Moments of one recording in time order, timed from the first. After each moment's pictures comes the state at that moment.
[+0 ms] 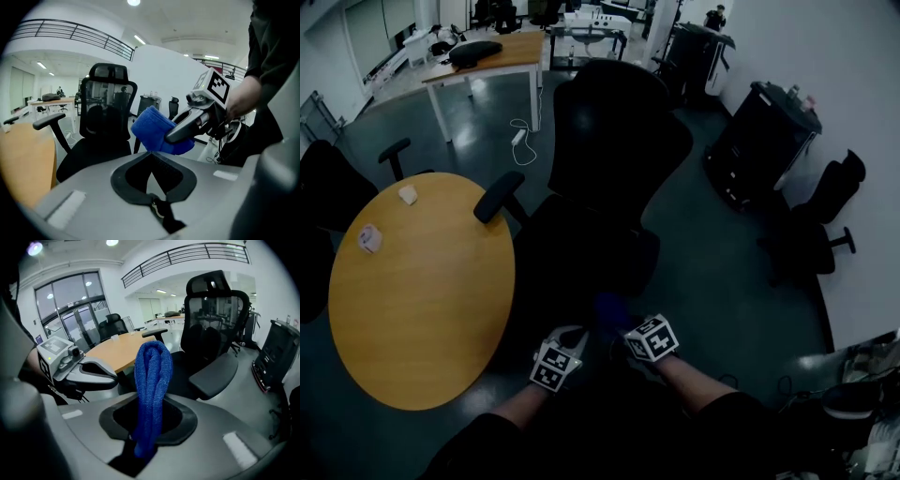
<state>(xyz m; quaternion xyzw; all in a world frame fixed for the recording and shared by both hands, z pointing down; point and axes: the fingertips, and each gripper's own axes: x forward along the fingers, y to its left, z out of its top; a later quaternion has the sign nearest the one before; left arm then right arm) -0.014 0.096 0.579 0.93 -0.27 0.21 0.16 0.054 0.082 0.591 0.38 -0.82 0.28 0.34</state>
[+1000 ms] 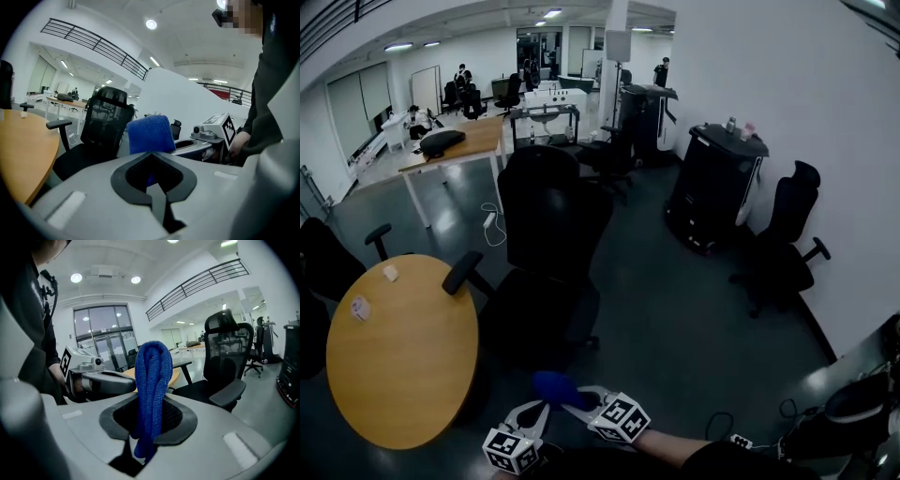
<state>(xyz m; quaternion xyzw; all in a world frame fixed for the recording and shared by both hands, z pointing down) 0.017 0.206 0.434 0.92 -0.34 0.07 0.20 0.045 0.206 0.462 0.29 -0.92 0.19 0.16</state>
